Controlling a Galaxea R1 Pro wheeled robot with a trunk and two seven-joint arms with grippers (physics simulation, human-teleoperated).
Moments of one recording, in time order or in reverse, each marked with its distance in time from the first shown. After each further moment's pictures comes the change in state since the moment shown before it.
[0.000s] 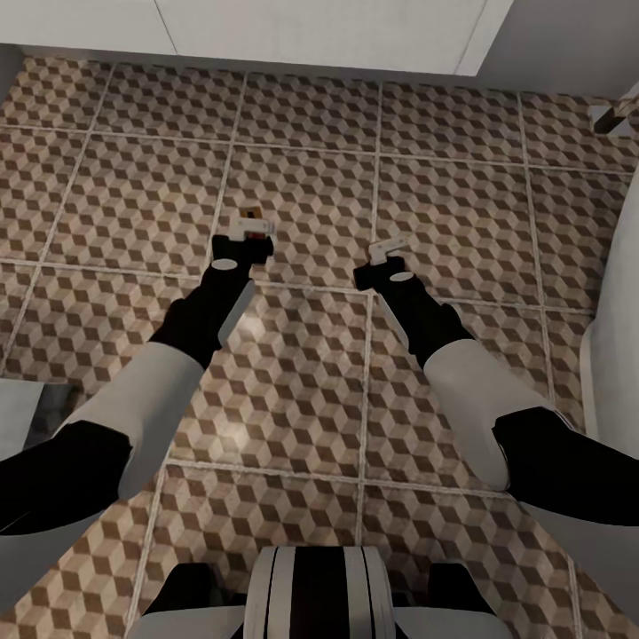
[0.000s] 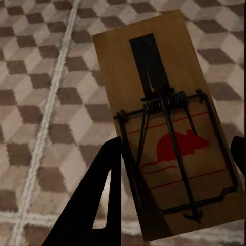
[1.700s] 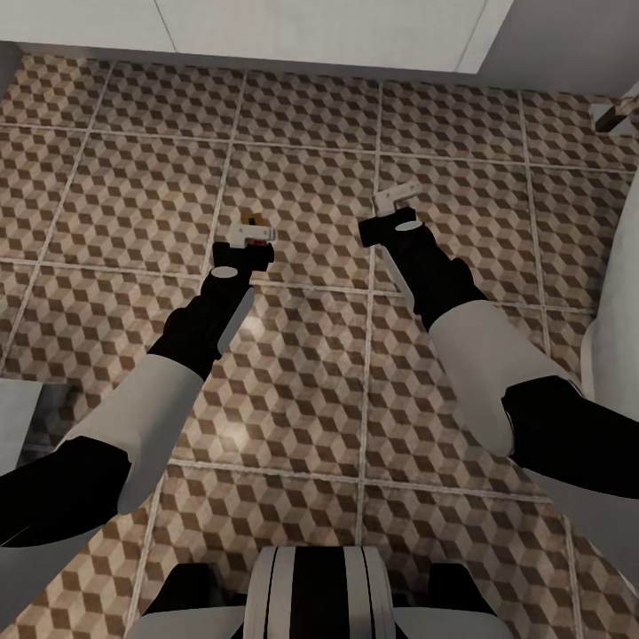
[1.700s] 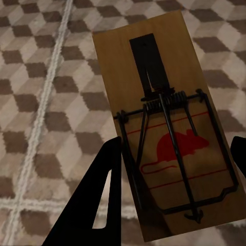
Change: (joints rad) left arm 0.053 0.004 -0.001 -0.077 -0.002 0.036 0.000; right arm -0.130 0.004 0.003 -0.062 0.023 0.091 -0.029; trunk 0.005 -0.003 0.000
